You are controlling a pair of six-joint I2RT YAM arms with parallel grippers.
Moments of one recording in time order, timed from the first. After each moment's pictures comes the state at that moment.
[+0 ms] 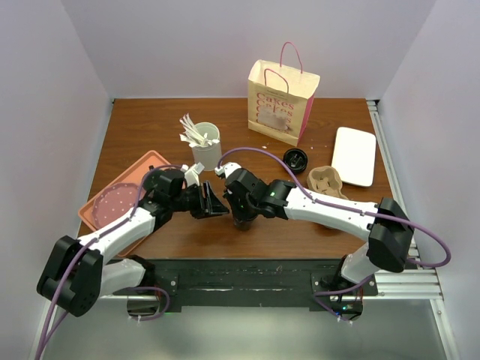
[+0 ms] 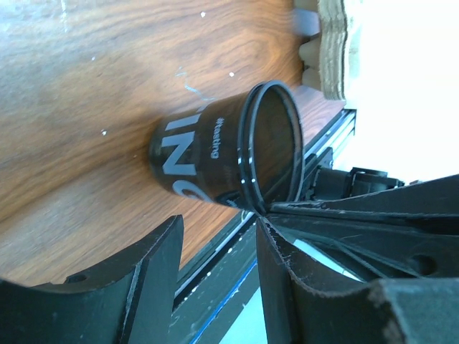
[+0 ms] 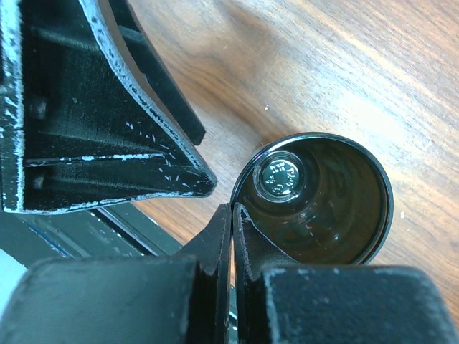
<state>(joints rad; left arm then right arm) -0.45 1.16 0.51 -0.01 0.60 -0.80 1.06 1.55 1.19 -0.55 0.14 0.39</state>
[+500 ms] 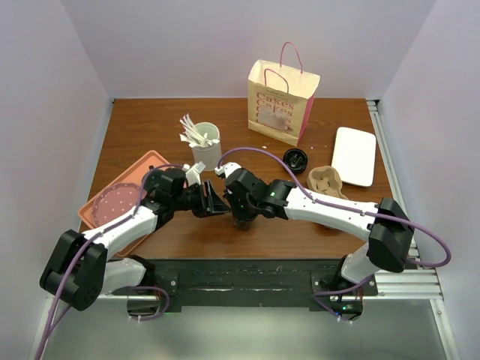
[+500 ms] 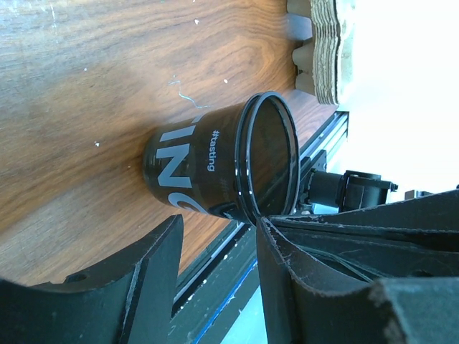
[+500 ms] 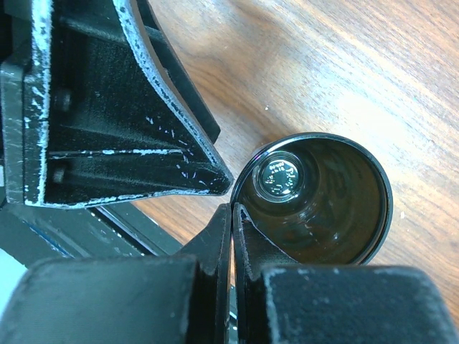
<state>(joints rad) -0.45 1.20 0.50 0.07 0.62 -0.83 1.06 1.55 1.19 -0.55 0.14 0.39</state>
